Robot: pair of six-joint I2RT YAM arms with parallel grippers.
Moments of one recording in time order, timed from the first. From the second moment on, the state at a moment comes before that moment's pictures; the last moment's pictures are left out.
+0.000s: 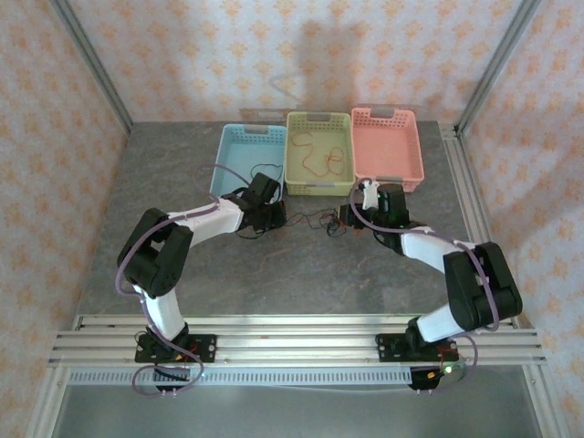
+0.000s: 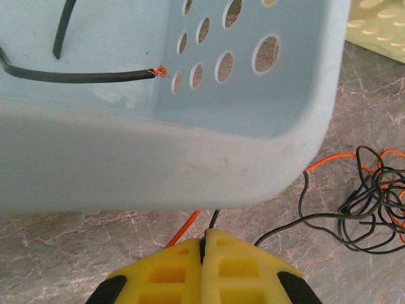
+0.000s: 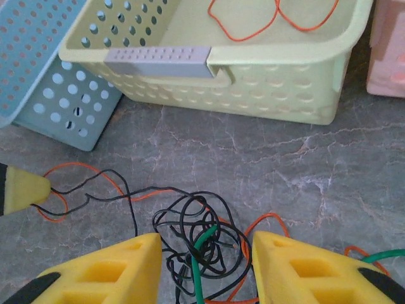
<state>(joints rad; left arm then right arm) -0.50 1.80 1.10 -0.30 0.13 -0.79 0.27 1.47 0.65 0.18 -0.36 0.24</state>
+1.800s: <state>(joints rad) -0.56 1.82 1.11 -0.10 0.37 -0.77 0.41 1.57 0.68 0.24 -0.65 0.18</state>
